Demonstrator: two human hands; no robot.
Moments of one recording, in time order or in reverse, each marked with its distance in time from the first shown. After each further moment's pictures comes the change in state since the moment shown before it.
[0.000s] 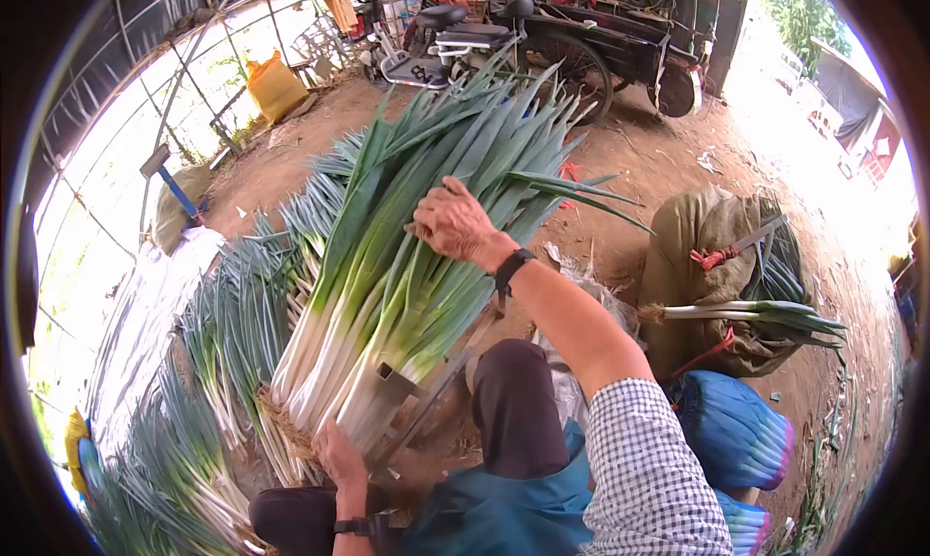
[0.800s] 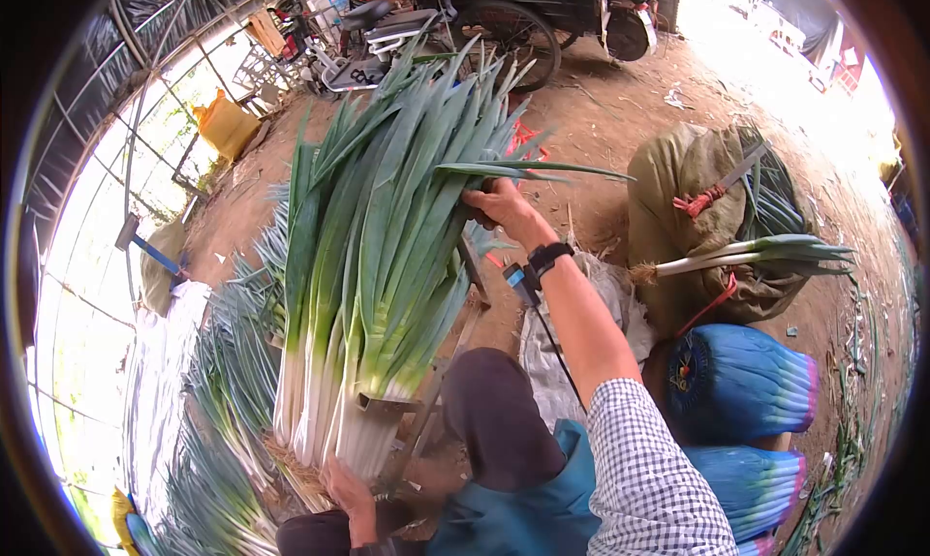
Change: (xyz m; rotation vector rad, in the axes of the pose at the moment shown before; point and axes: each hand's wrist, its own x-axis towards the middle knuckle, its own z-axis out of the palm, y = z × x) left_hand -0.001 -0.005 -0.003 0.028 -0.106 -0.040; right_hand -0.128 0.099 -0.024 1.221 0.241 1.144
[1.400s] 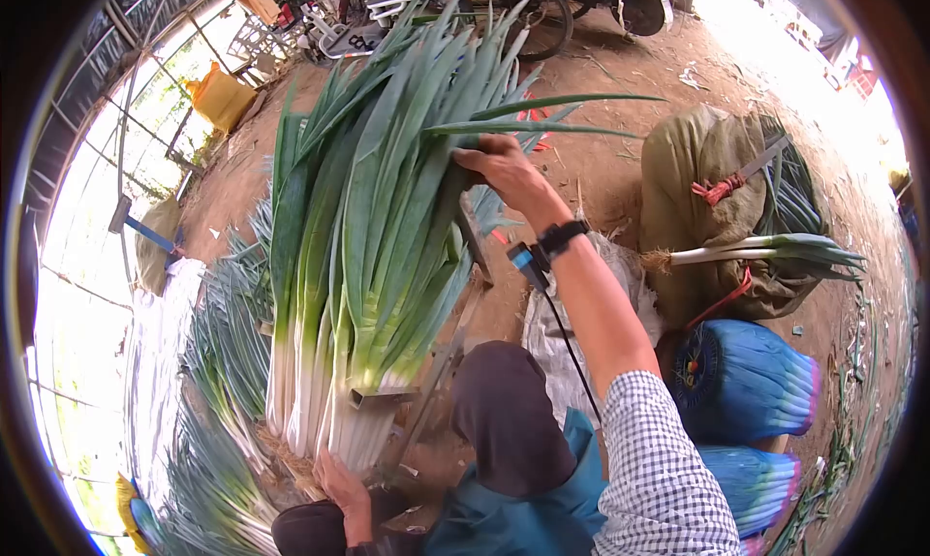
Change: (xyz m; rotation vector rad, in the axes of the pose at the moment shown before) left_hand -0.001 0.005 -0.004 0.023 -0.006 -0.015; right_hand 0.013 -0.016 0.009 0.131 -0.079 -0.136
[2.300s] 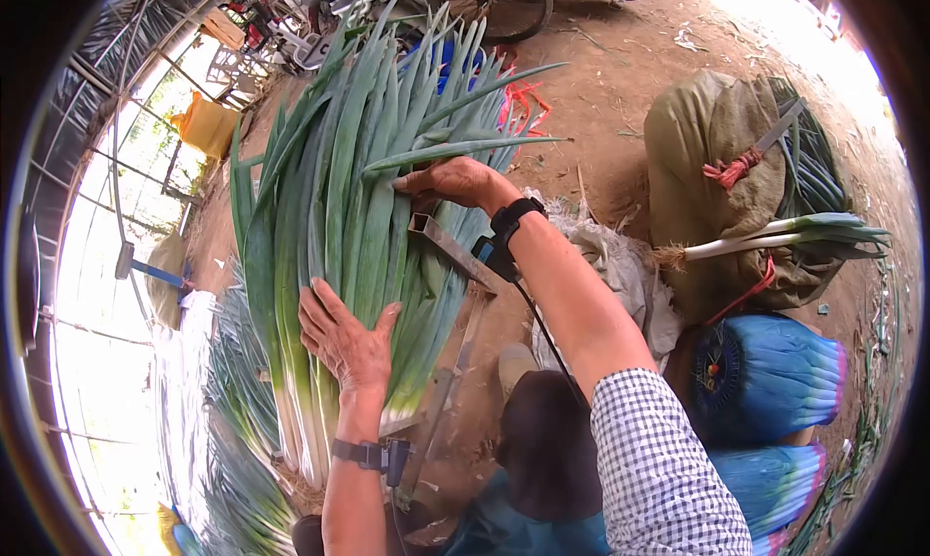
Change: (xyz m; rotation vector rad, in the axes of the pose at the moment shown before) left_hand 0.200 0.298 0.064 0.254 0.196 0.465; right_hand 0.071 0.051 -0.025 0.126 -0.263 0.256
